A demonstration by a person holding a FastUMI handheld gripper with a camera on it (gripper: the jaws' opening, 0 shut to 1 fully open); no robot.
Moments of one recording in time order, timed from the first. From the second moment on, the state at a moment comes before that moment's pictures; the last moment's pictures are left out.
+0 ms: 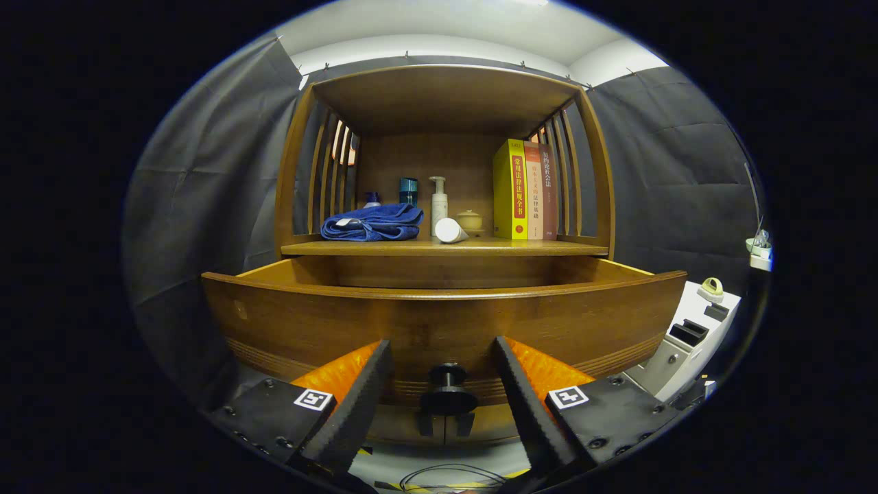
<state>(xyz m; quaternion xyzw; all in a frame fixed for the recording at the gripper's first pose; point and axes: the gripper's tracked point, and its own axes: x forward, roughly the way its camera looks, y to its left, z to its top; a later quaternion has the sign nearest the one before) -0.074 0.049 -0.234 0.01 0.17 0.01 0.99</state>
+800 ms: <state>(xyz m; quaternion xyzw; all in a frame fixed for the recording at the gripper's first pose) -0.008 0.051 -0.255 0.00 0.19 0.02 0.98</state>
